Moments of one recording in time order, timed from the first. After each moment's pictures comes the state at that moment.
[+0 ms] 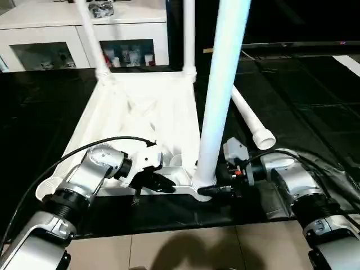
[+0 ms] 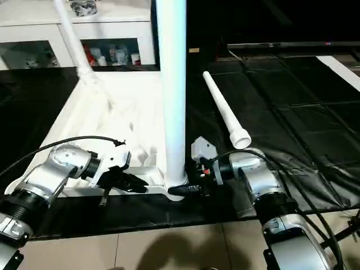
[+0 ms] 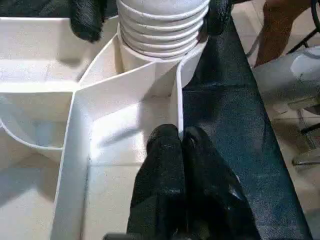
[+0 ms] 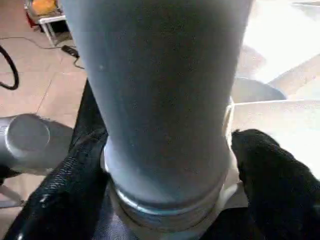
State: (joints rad) left arm -0.58 0.47 -0.37 0.52 -0.02 0.05 -1.42; right arm -0.59 -0.34 0.22 0.71 0.12 -0.05 1.43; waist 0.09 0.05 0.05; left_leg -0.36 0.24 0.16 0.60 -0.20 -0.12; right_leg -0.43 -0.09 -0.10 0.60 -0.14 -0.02
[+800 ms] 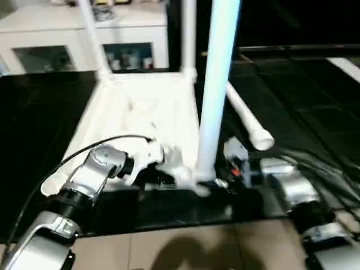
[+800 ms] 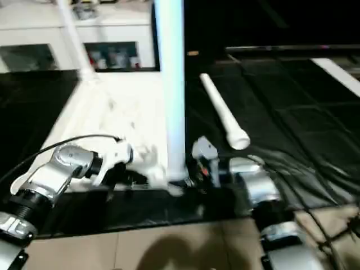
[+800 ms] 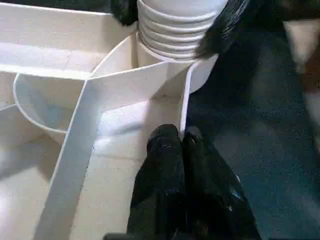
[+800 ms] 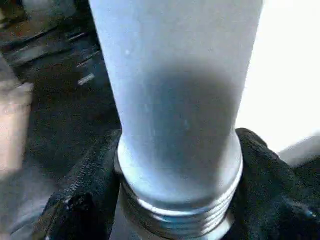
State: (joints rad) left arm -0.56 0.38 -0.28 0.51 -0.01 0.25 -1.17; right arm -0.53 -0.22 0.11 0.72 0.12 0.03 1.08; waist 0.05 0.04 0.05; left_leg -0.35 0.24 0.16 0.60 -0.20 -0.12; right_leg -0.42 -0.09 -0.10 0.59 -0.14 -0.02
